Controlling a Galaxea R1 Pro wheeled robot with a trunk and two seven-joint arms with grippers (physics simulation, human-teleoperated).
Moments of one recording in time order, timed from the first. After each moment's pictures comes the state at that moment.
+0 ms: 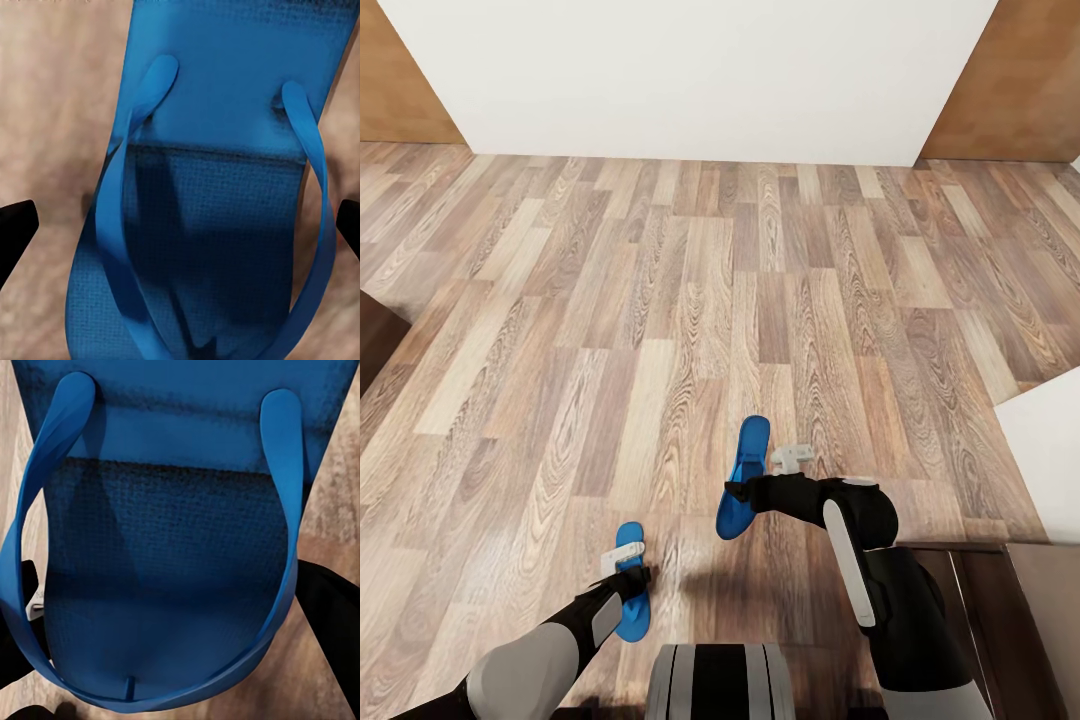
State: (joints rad) left arm -0.76 -0.13 0.93 -0.13 -0.60 -0.02 0.08; right arm -0.49 0.15 0.12 -1.59 -0.06 1.04 0.30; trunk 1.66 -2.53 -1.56
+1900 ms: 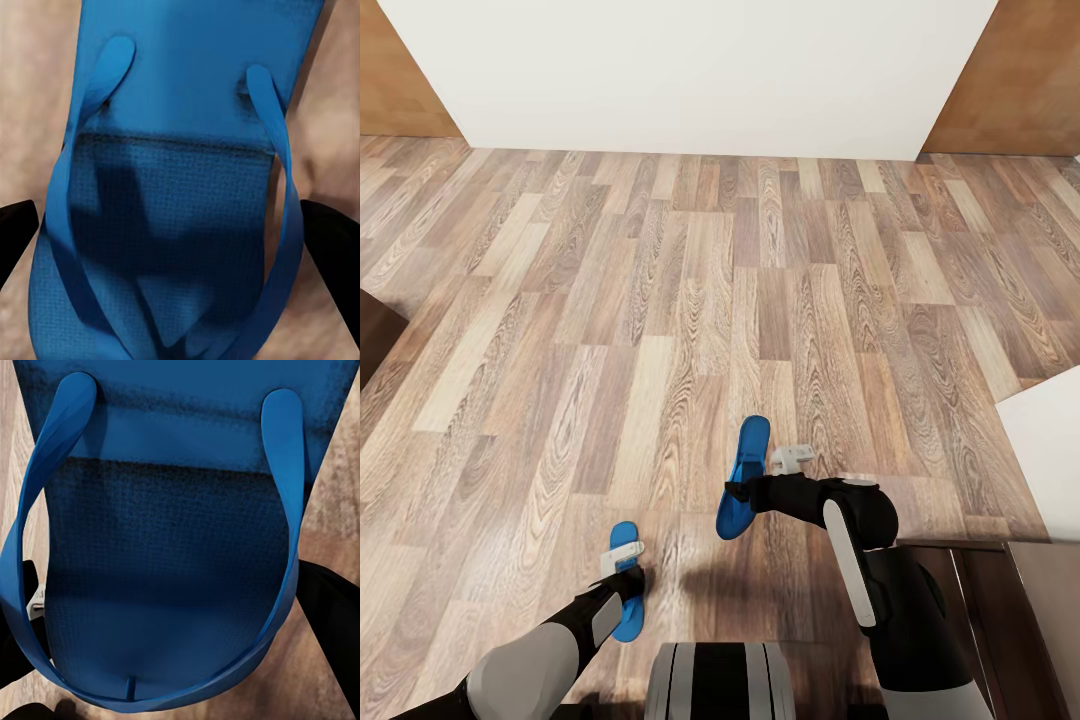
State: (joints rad) left arm -0.76 -0.13 0.93 -0.13 -0.60 -0.02 0.08; right arm -0.49 0.15 0.12 -1.59 -0.06 1.04 0.30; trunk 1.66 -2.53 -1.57
